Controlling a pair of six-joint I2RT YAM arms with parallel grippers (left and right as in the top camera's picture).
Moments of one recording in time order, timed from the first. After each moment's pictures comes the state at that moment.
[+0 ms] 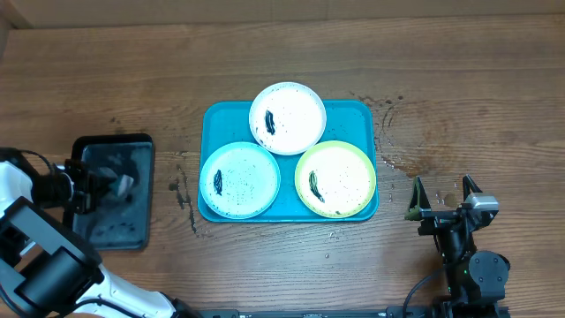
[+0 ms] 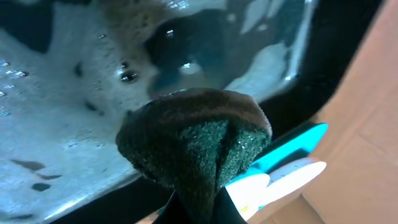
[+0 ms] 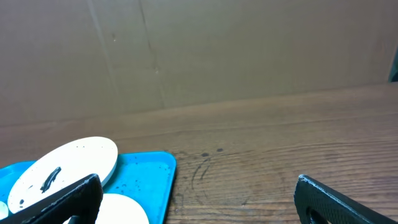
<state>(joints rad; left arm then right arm) 0.81 1.93 1.35 -1.08 0.60 -0.47 0.03 0.01 0.02 -0.03 -0.03 0.15</state>
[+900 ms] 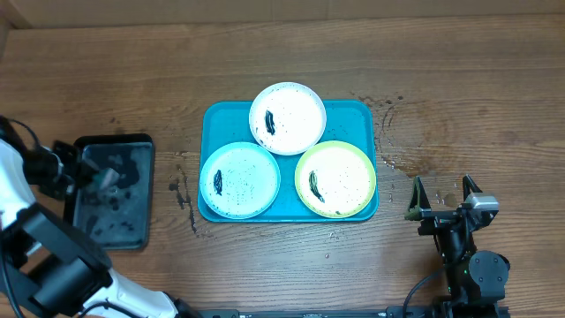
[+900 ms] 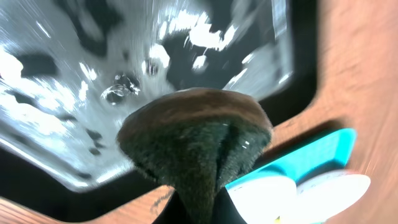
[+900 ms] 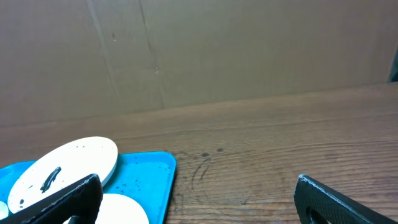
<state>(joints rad) 0.73 1.88 1.58 -1.27 0.35 -0.47 0.03 0.01 0.02 -0.04 -0.03 0.15</state>
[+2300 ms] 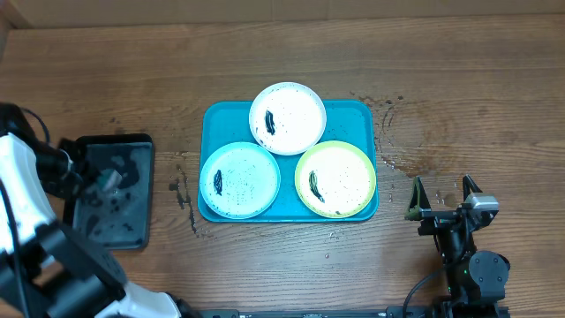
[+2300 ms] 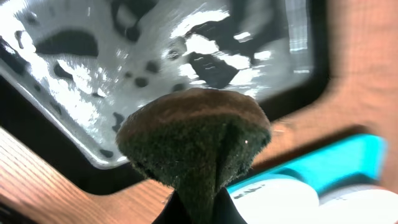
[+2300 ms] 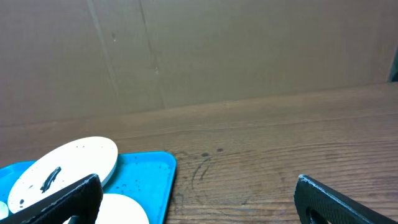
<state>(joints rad) 0.64 1.76 1.55 -1.30 0.21 -0.57 0.03 0.01 0.02 -0.04 -0.03 0.15</state>
